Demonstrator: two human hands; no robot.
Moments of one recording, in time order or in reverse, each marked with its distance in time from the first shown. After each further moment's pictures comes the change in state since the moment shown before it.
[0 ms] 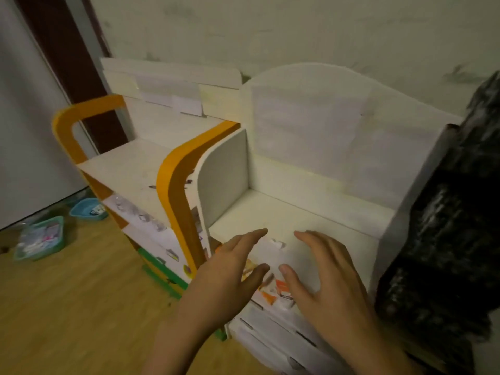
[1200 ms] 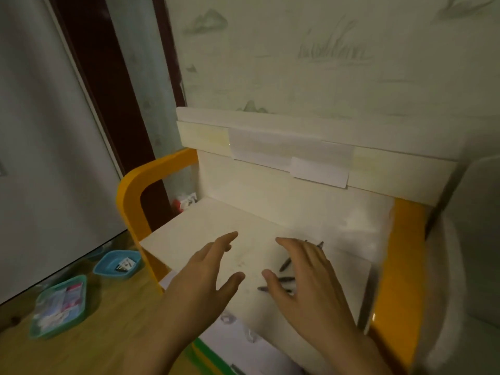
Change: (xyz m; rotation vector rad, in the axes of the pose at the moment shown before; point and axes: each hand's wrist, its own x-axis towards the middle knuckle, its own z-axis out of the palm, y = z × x) left_hand 0.155 -0.441 -0.254 0.074 0.121 -0.114; right_hand 0.328 -0.252 0.346 0.009 -0.029 -0.066
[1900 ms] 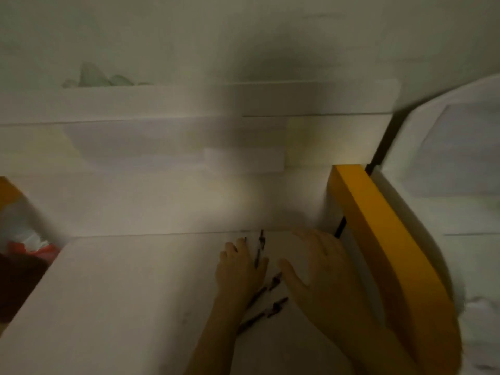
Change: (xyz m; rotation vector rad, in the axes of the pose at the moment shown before) left_hand 0.190 -0.028 0.240 0.093 -0.456 0.132; right_hand 0.064 0.057 0.026 -0.345 0.277 0.597
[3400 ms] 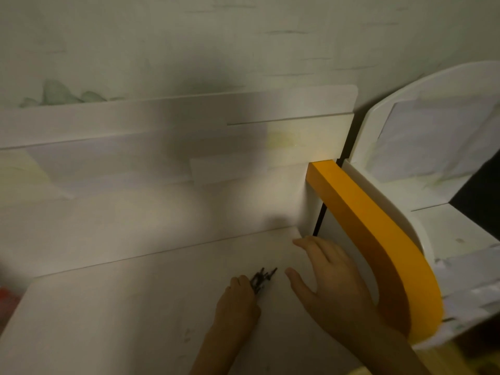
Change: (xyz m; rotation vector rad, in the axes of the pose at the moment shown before) left_hand -0.033 -0.029 0.004 0.047 -0.303 0.244; right_hand -0.031 -0.009 0.004 -0.198 0.016 0.138
